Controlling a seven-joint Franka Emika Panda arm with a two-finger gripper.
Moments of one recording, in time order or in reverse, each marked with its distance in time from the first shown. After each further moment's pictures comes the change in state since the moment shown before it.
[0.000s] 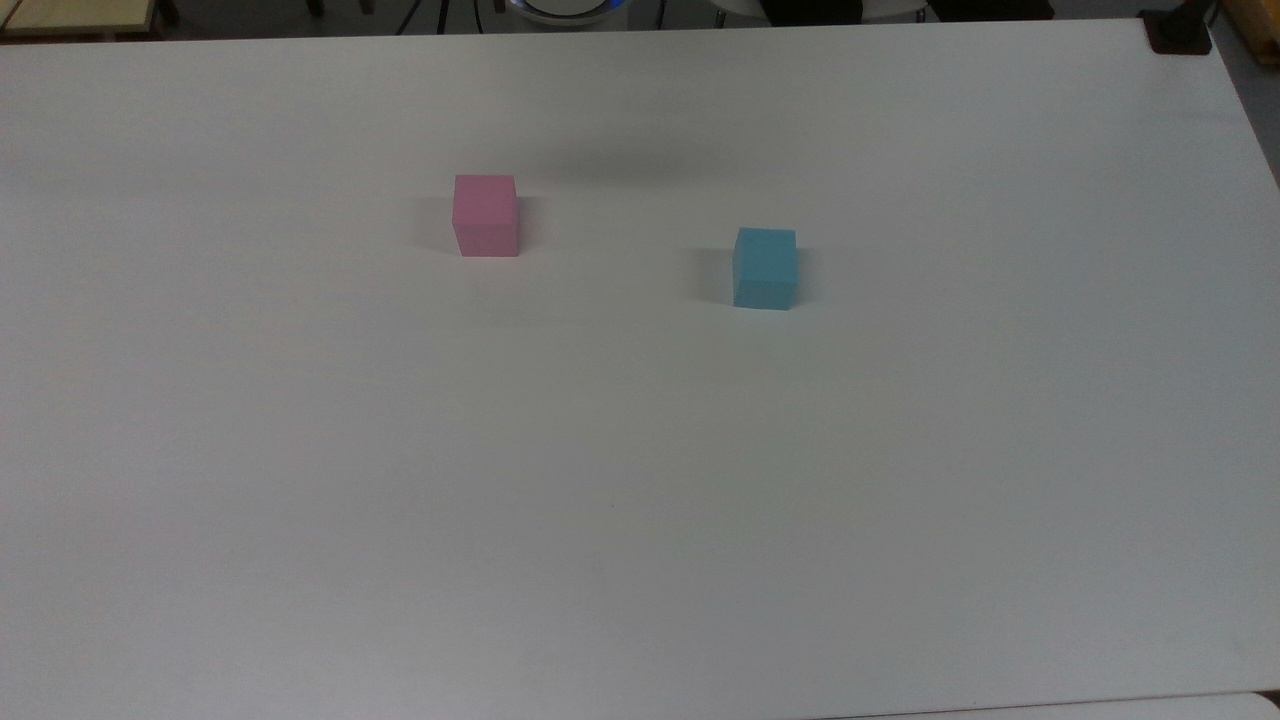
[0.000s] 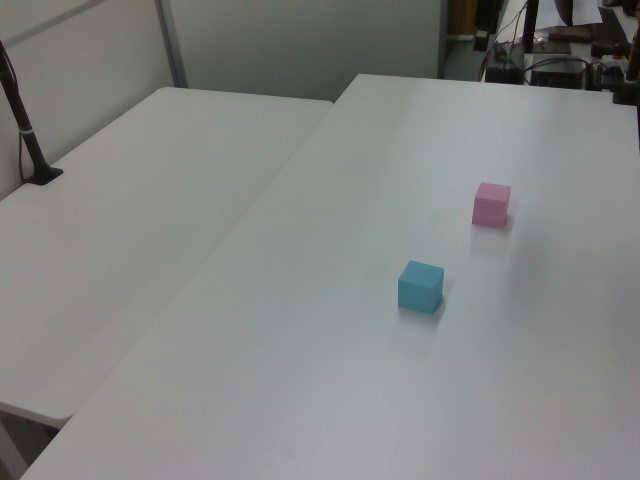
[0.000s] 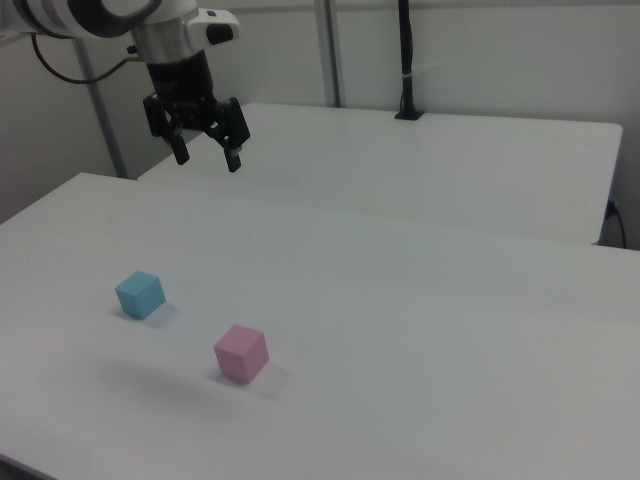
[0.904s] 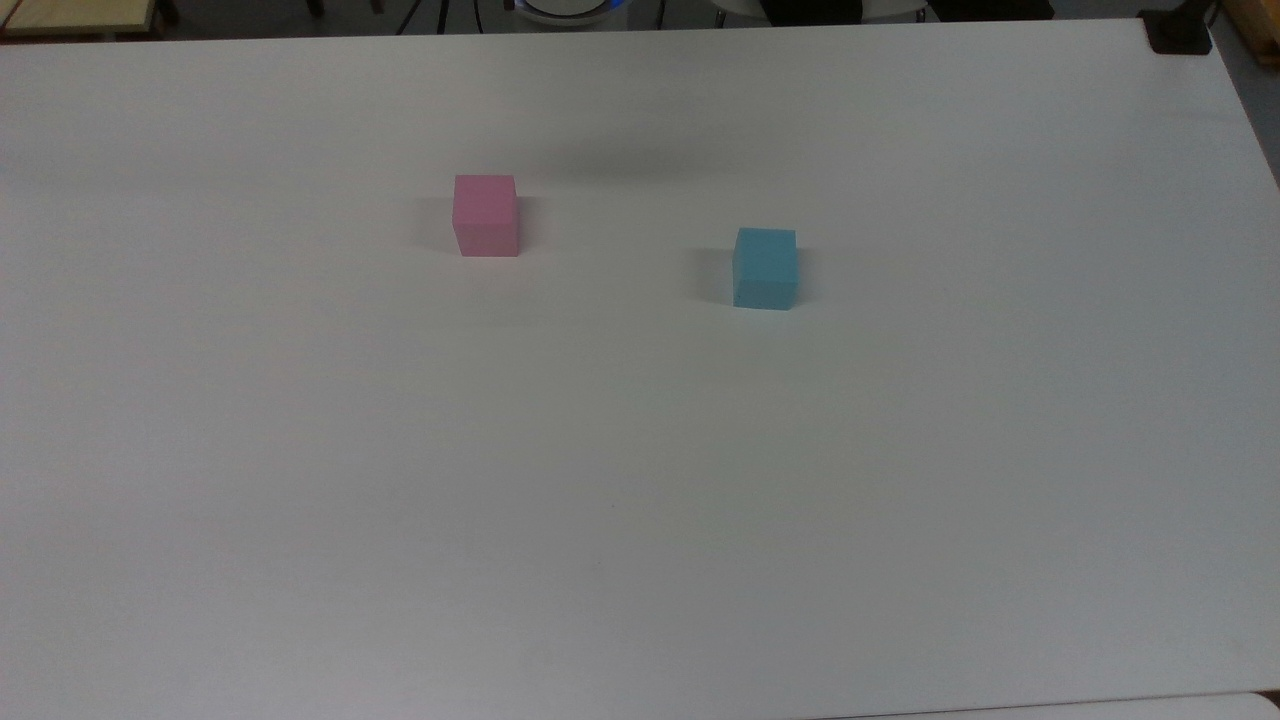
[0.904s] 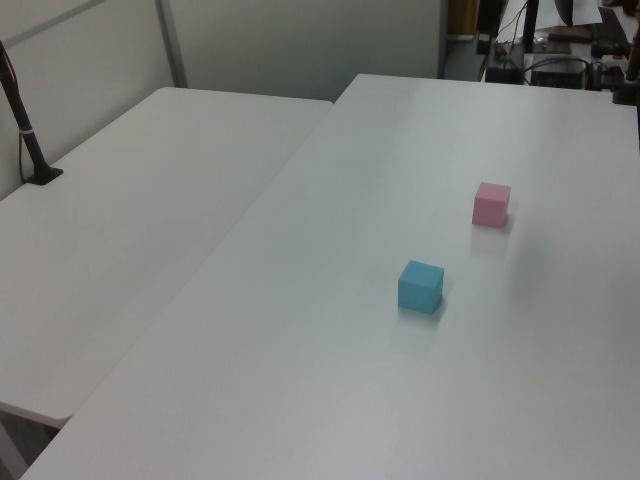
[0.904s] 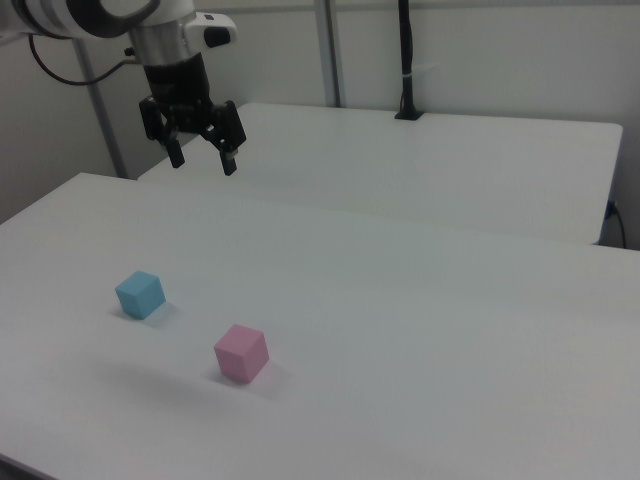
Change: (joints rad) arm 0.013 0.001 -0.005 -0.001 0.000 -0.024 -0.006
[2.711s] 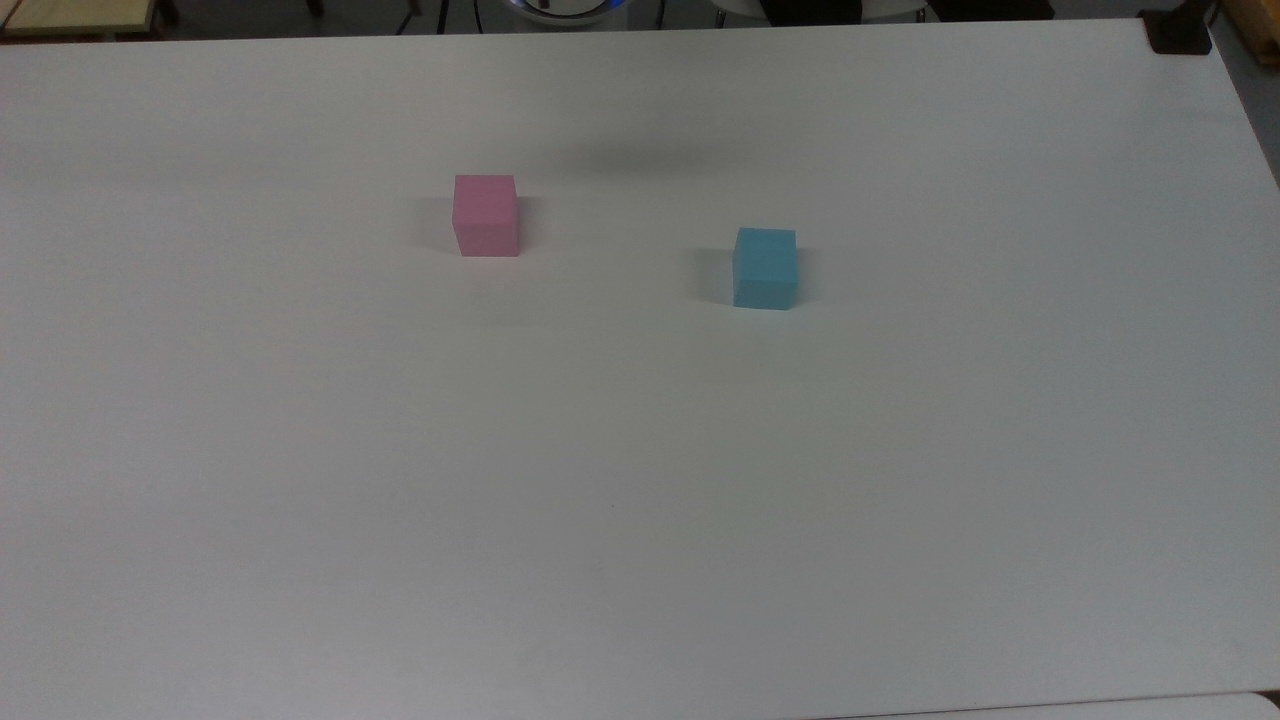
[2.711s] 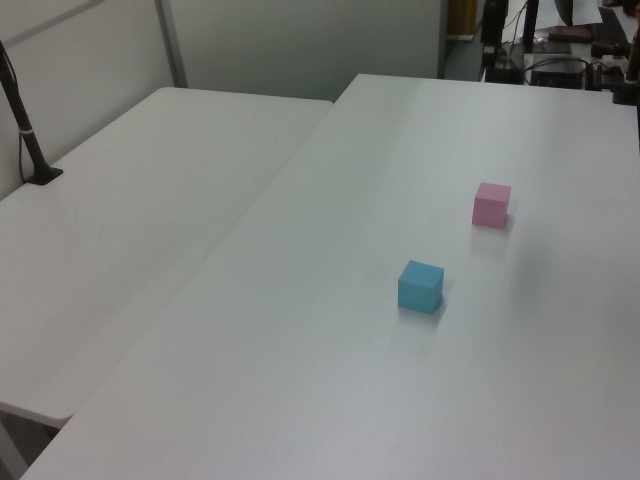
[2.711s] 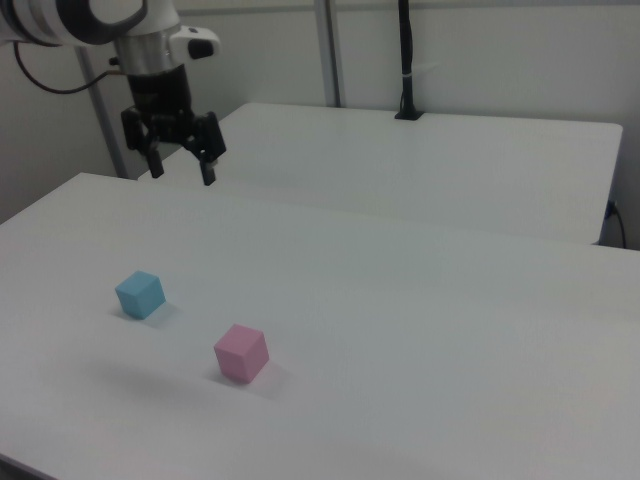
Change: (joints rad) arm 0.011 -0.008 0.042 -0.033 0.004 -0.032 0.021
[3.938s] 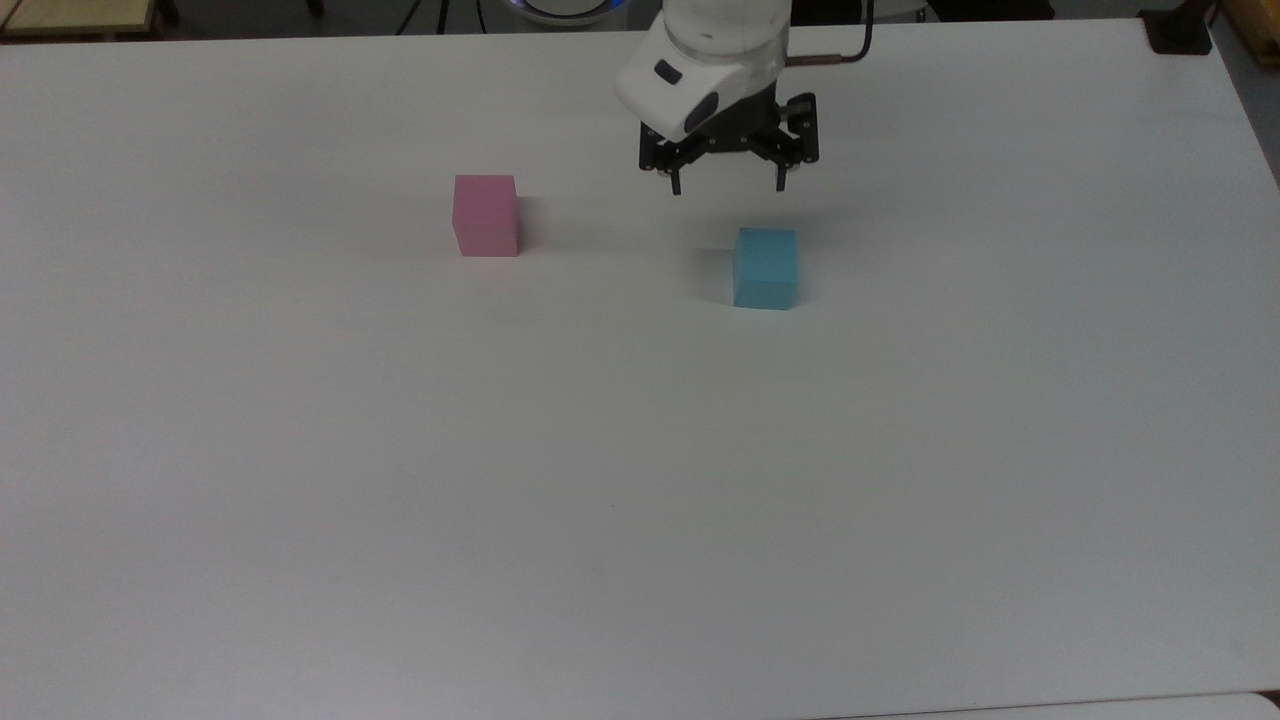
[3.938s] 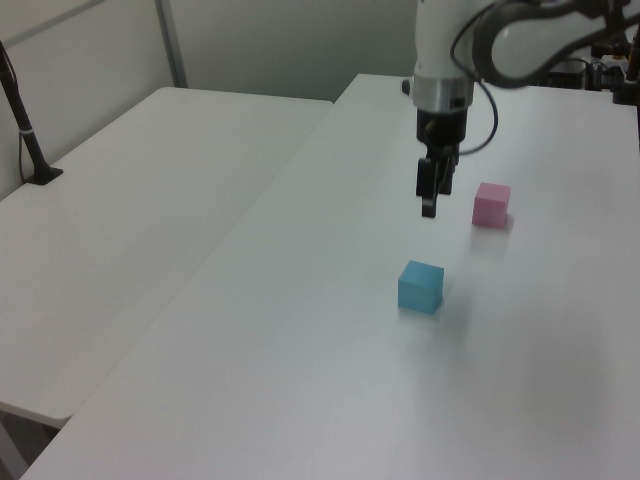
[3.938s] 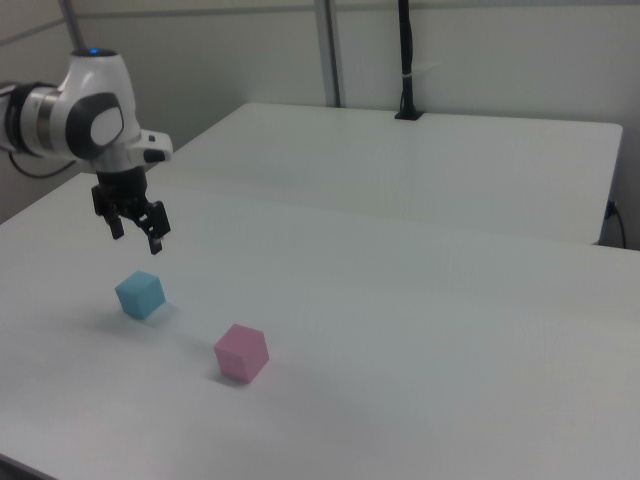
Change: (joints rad) arm 0.138 0.173 0.162 -0.256 0.090 0.434 0.372
